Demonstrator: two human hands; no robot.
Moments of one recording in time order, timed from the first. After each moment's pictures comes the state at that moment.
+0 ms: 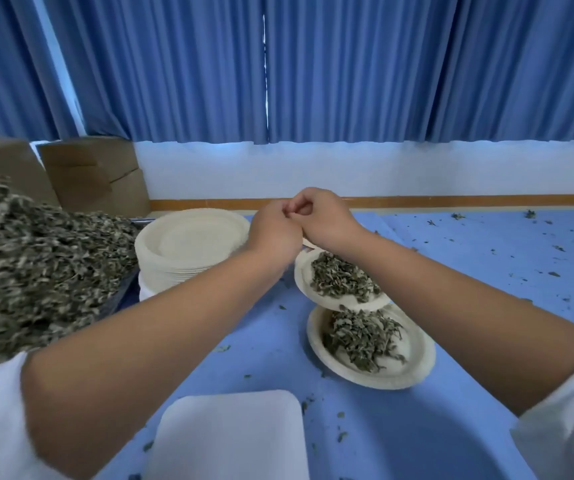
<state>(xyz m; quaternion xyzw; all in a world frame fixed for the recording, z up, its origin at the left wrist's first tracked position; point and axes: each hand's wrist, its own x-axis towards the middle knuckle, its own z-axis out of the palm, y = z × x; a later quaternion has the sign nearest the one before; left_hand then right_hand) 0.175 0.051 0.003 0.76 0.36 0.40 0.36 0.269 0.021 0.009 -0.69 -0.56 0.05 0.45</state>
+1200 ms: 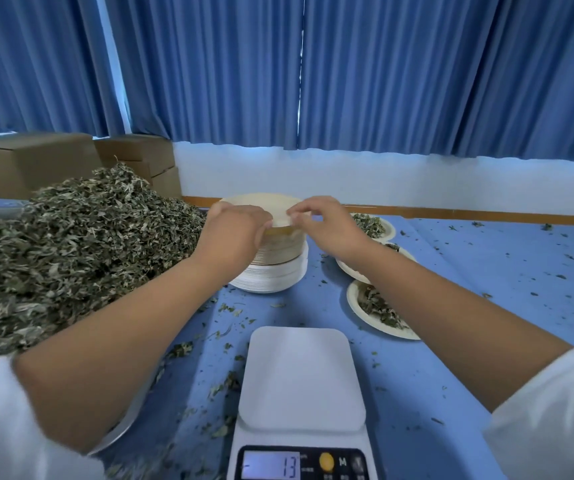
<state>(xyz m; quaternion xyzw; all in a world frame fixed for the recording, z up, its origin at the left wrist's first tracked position) -0.003 0.045 0.006 0.89 0.31 0.31 -0.13 0.164 -0.017 0.012 -0.65 -0.60 0.08 0.46</state>
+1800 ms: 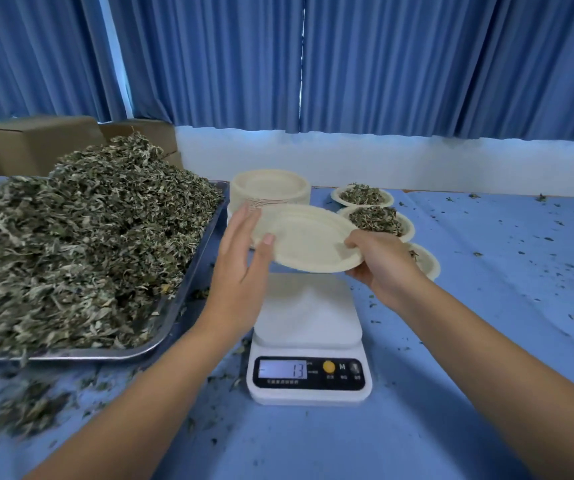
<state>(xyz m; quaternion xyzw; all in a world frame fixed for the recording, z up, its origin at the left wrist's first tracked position) -0.055 -0.081 -0.064 0.76 0.27 0.49 0.34 0.132 -0.138 -0.041 -0.61 -0.29 0.36 0.65</state>
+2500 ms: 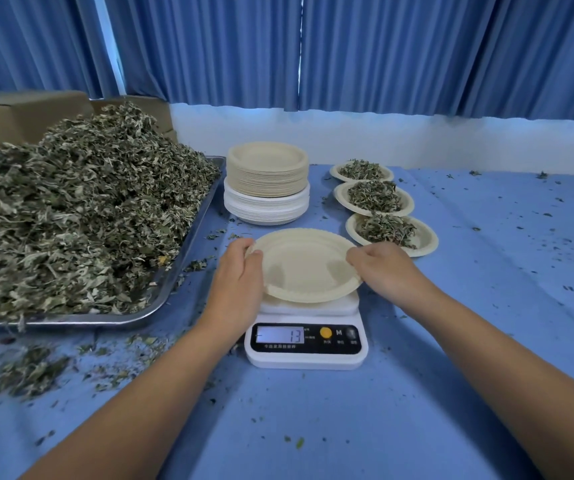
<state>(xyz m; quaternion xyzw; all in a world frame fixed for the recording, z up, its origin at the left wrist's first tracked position) -0.060 -0.095 -0.101 0.70 0.42 0.39 0.43 0.131 -0.176 -0.075 -0.77 -0.46 0.19 0.40</state>
